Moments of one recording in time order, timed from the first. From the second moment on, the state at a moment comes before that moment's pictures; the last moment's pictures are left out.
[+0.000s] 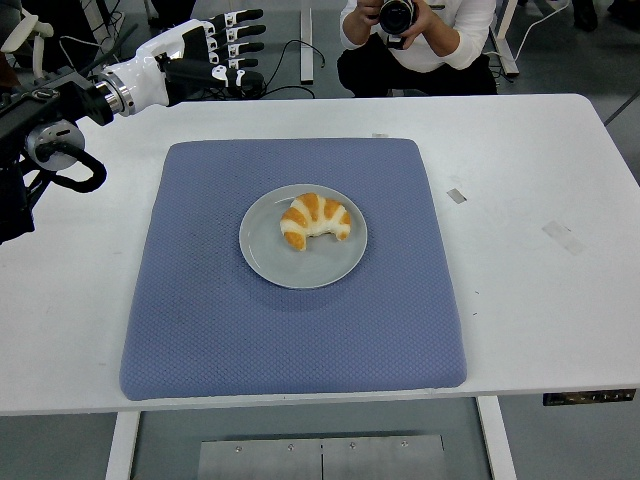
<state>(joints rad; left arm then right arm) -1.22 0.26 -0.30 -0.47 0.25 -0.55 -0.25 -0.12 0.00 0.11 0.11 -0.10 -0.10 0.22</state>
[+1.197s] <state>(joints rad) -1.21 0.26 -0.31 -0.47 0.25 -0.54 -0.25 -0.12 0.00 0.11 0.11 -0.10 -0.10 0.22</state>
